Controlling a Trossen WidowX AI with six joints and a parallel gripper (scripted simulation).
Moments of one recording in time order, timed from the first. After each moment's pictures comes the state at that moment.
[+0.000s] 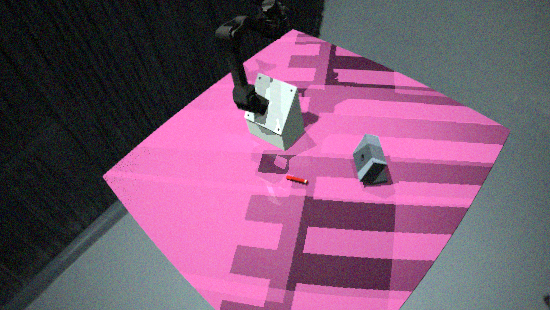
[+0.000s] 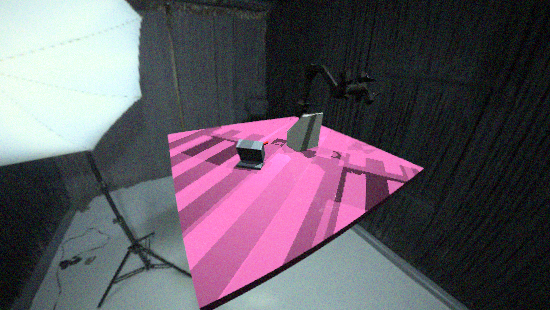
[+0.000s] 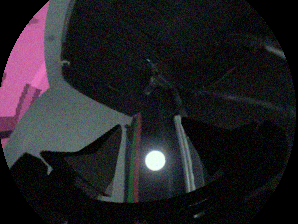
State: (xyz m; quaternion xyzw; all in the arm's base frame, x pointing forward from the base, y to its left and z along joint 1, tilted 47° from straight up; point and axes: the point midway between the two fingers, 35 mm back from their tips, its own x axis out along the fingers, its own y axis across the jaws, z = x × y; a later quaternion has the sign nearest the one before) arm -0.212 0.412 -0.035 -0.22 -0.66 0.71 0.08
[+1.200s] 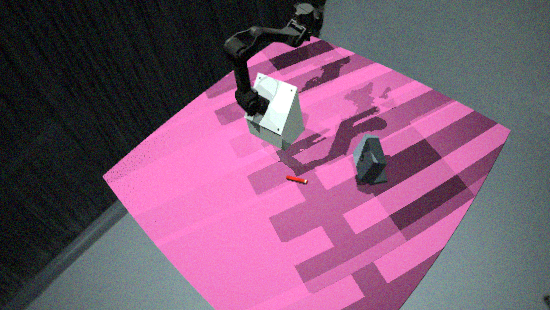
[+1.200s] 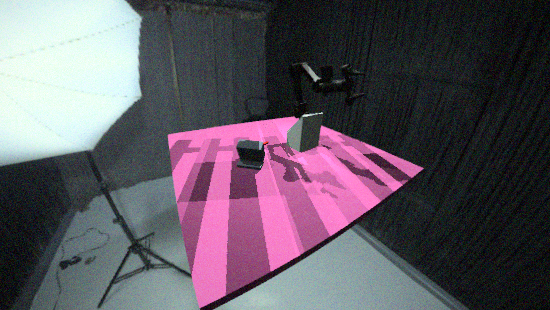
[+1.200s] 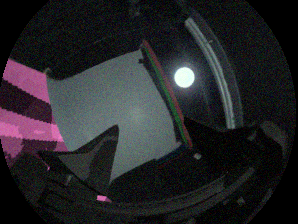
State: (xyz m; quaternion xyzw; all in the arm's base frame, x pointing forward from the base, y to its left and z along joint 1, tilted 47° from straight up) arm 0.034 0.468 -0.053 -0.49 -0.28 0.75 0.35
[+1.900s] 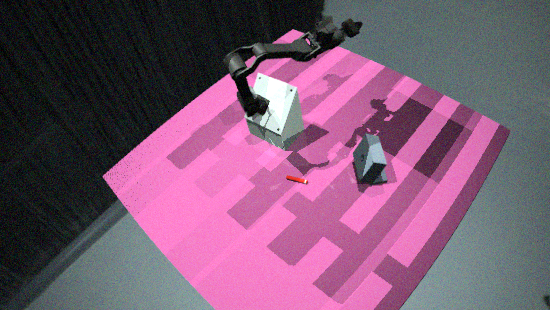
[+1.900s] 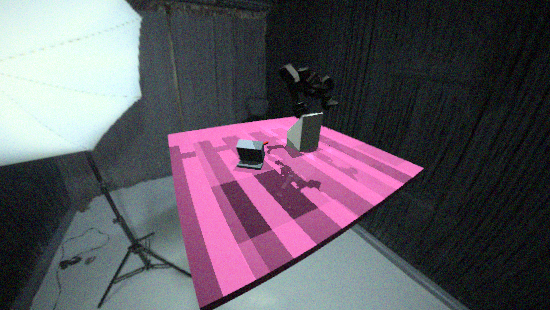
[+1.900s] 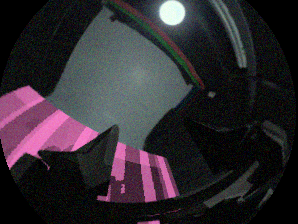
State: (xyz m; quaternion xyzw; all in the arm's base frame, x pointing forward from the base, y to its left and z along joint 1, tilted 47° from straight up) arm 0.197 0.406 -0.051 -0.56 0.00 0.64 0.52
